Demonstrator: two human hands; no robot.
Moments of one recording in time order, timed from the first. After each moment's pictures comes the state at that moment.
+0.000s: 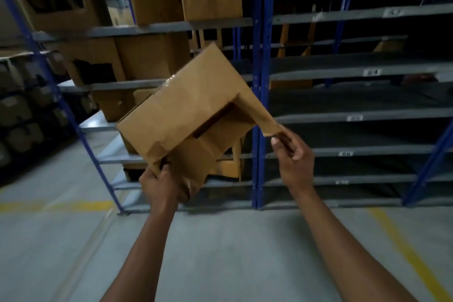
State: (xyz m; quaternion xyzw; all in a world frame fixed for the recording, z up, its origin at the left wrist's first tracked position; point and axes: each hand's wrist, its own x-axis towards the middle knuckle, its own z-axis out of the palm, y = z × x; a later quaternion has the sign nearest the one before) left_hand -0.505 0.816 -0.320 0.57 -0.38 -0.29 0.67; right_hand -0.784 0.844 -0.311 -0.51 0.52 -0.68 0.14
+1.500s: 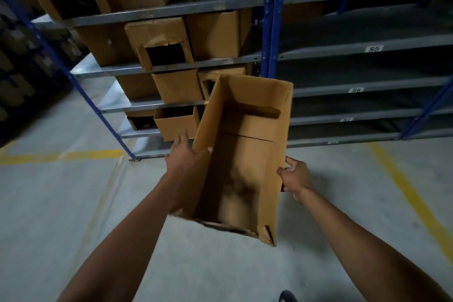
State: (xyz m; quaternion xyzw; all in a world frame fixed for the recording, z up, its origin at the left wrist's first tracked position) left_hand -0.426 0.783 -0.440 0.69 -0.65 -0.26 0.17; right_hand -0.730 0.881 -0.521 -0.30 0.73 -0.46 0.41
